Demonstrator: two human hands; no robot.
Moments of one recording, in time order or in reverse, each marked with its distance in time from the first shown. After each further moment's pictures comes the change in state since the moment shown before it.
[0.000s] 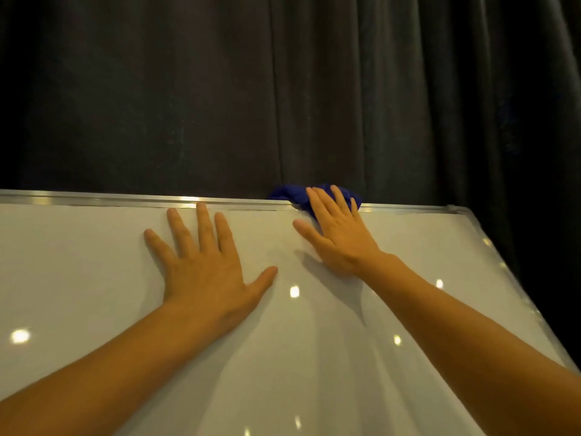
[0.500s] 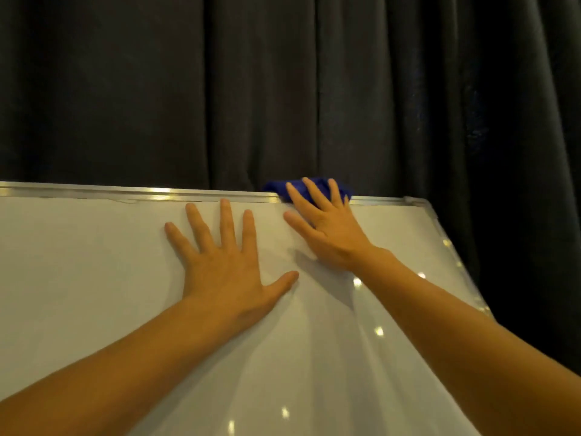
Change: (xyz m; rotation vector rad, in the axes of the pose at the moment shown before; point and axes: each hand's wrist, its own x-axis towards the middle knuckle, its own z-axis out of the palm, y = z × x) left_hand 0.008 0.124 0.012 -0.001 0.016 0.099; right_hand -0.005 0.093 -0.007 0.058 -0.030 -0.002
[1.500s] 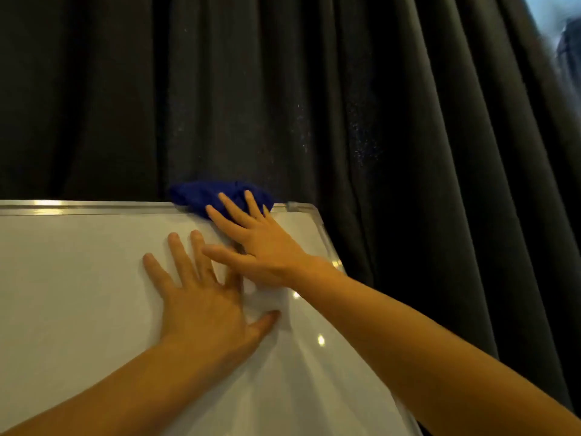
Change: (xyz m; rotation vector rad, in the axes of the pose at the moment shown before) left_hand 0.030 0.165 0.047 0.067 -0.026 0.132; right_hand -0.003 0.113 -0.001 -0.062 -0.050 -0.184
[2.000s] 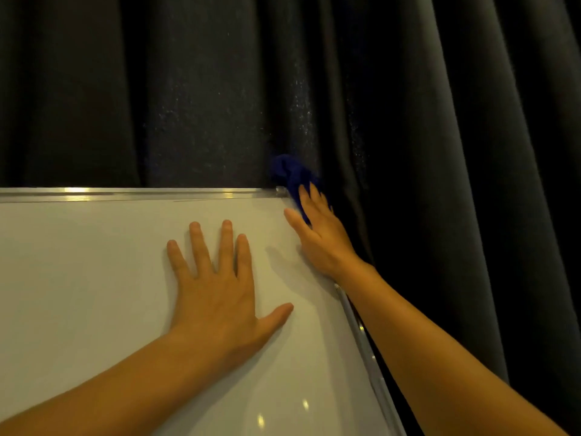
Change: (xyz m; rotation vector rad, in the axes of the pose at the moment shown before) left_hand 0.010 0.069 0.004 -0.004 0.055 0.044; right_hand -0.067 0.113 -0.019 0.369 0.220 0.374
